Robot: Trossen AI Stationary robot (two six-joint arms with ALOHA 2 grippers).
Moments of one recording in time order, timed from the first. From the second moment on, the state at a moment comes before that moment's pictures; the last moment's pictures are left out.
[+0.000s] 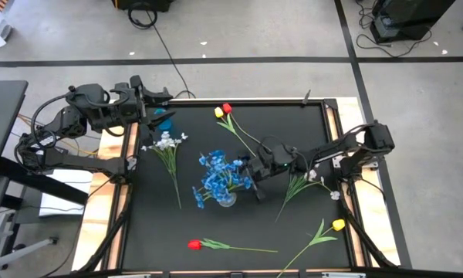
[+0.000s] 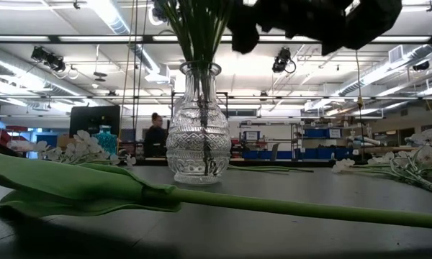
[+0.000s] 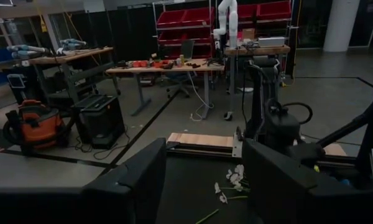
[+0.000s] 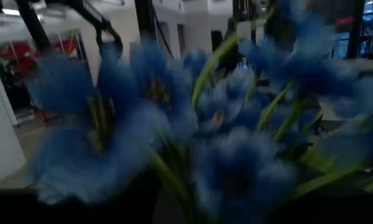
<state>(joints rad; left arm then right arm) 0.19 0.86 1.32 -0.48 -0.09 0.06 0.08 1.65 0.80 0.95 -0.29 0.14</state>
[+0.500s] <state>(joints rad) 0.19 0.86 1.32 -0.48 -0.09 0.06 0.05 1.43 0.80 0.70 -0.28 0.06</state>
